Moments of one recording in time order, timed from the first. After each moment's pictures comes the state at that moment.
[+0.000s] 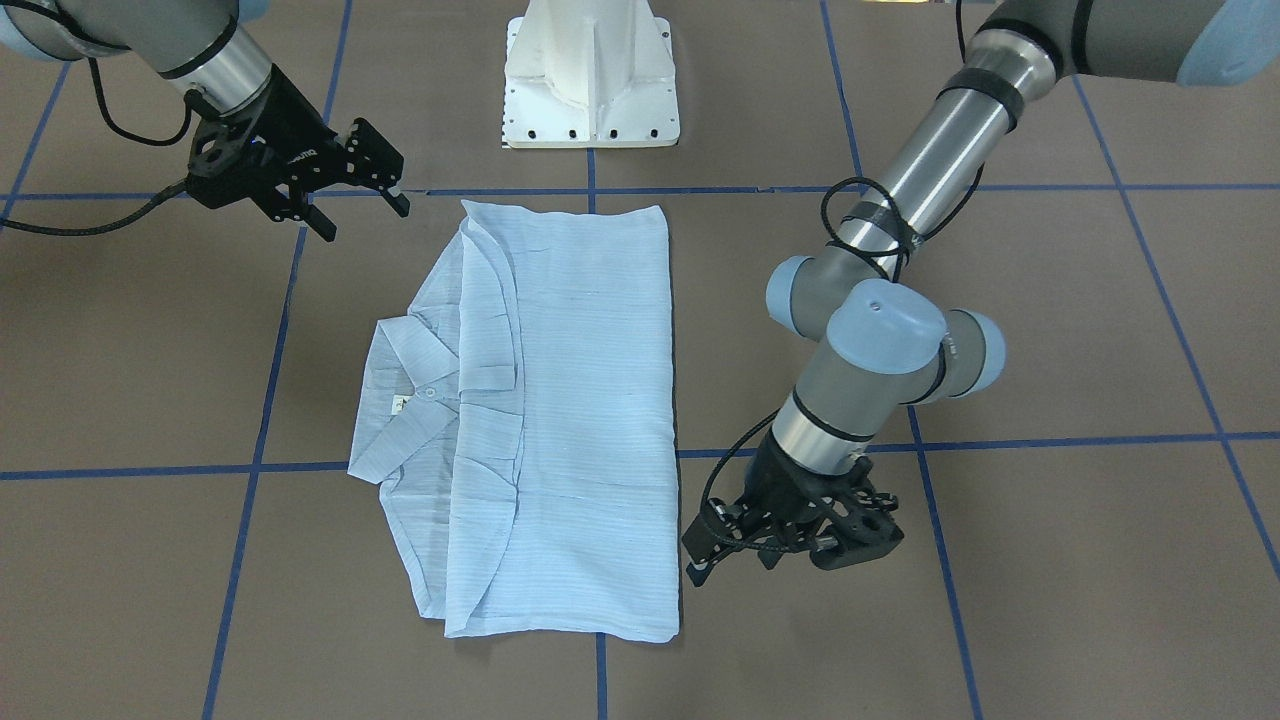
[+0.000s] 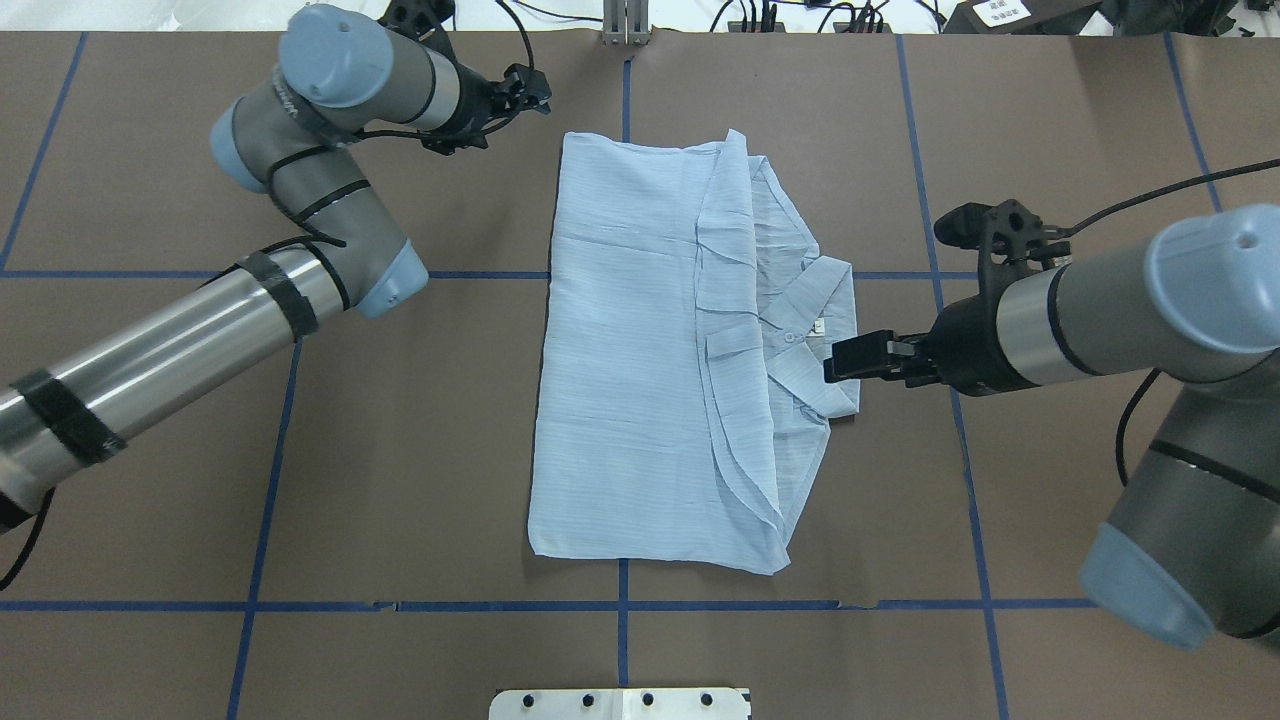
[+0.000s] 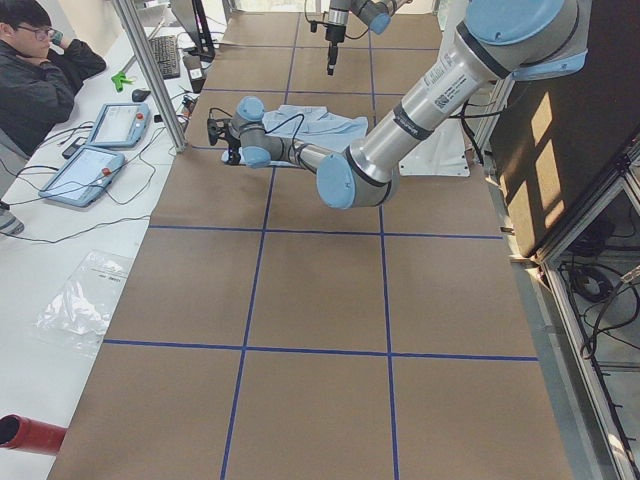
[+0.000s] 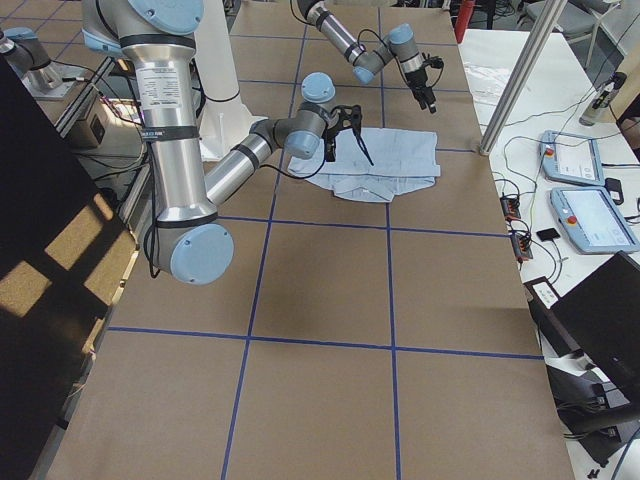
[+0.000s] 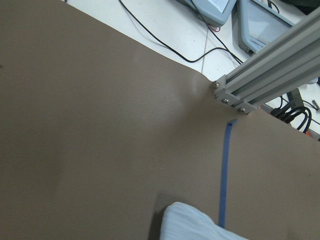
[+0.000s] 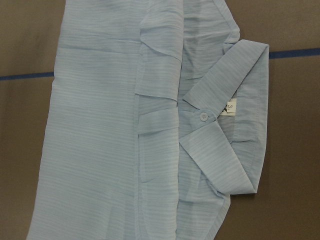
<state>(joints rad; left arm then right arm) -0.84 -2.41 -1.02 -2.47 -1.88 -1.45 0.64 -1.40 2.09 -1.16 1.98 1.22</state>
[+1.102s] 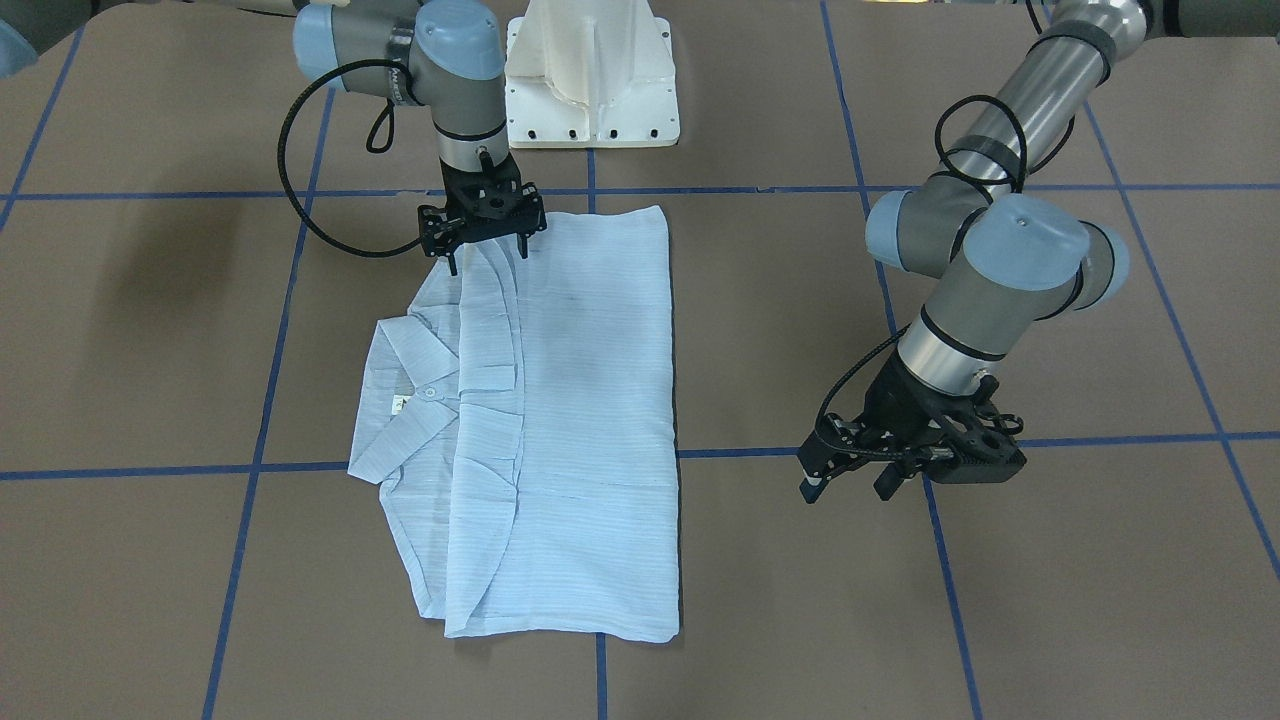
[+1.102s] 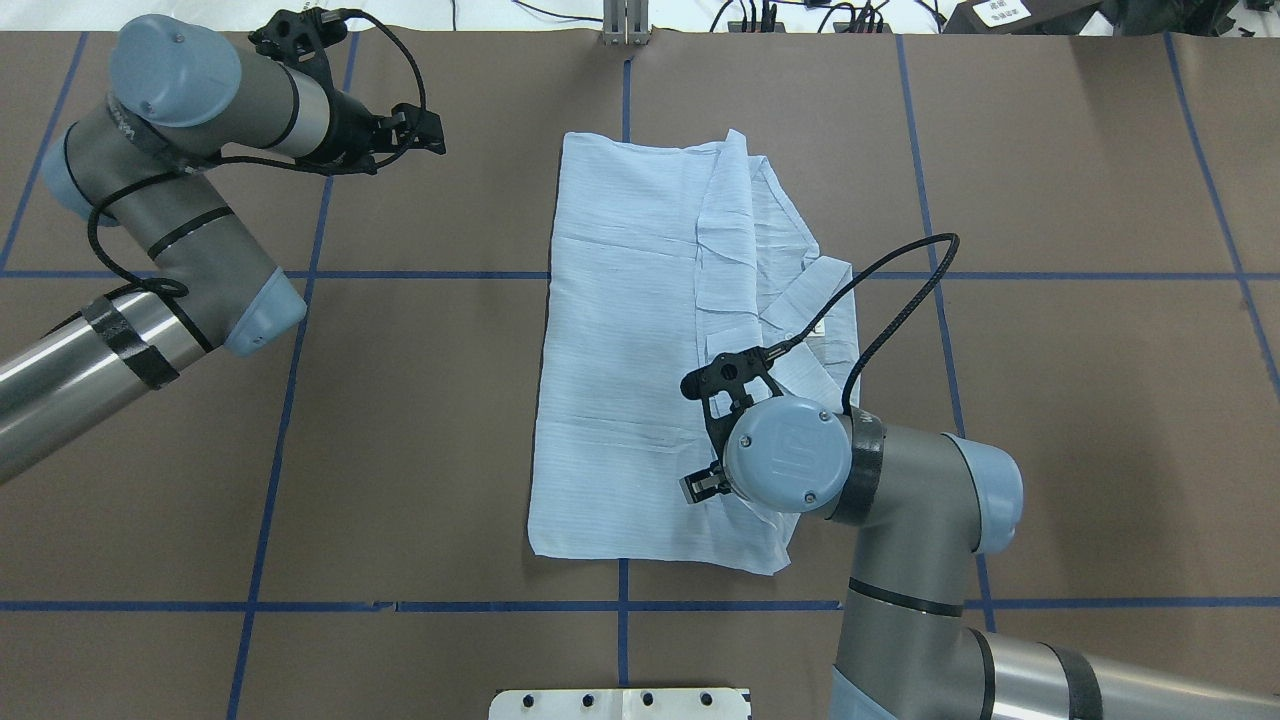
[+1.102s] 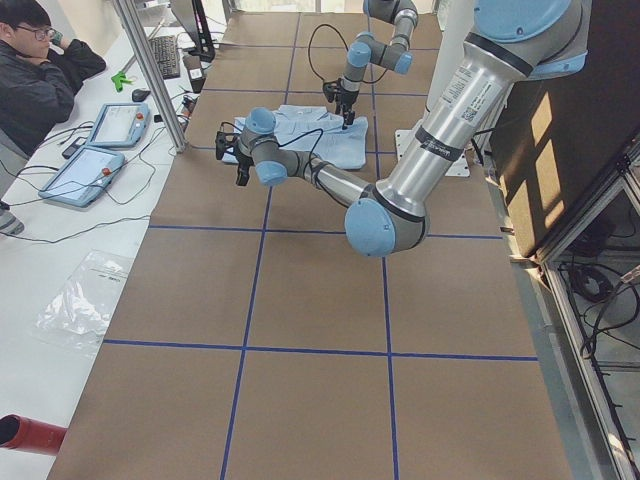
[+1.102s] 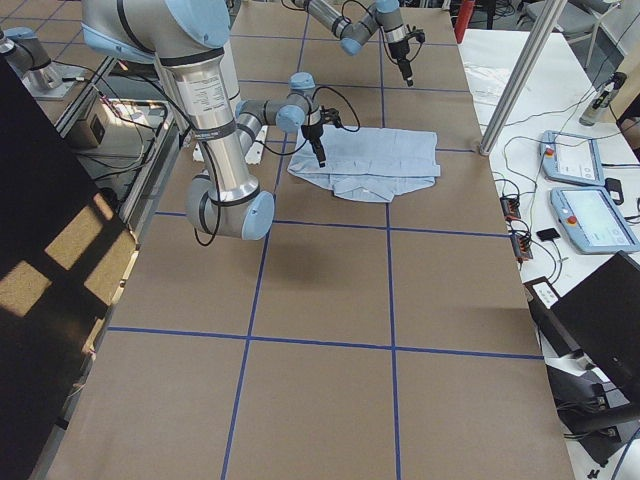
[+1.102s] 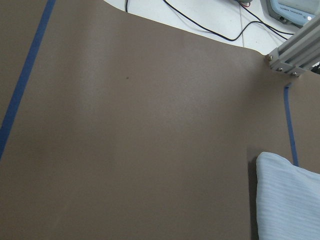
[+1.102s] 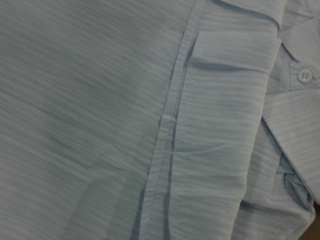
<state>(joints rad) -0.88 -2.17 -1.33 -2.33 -1.93 -1.25 0.32 -1.09 1.84 -1.60 1.60 0.97</state>
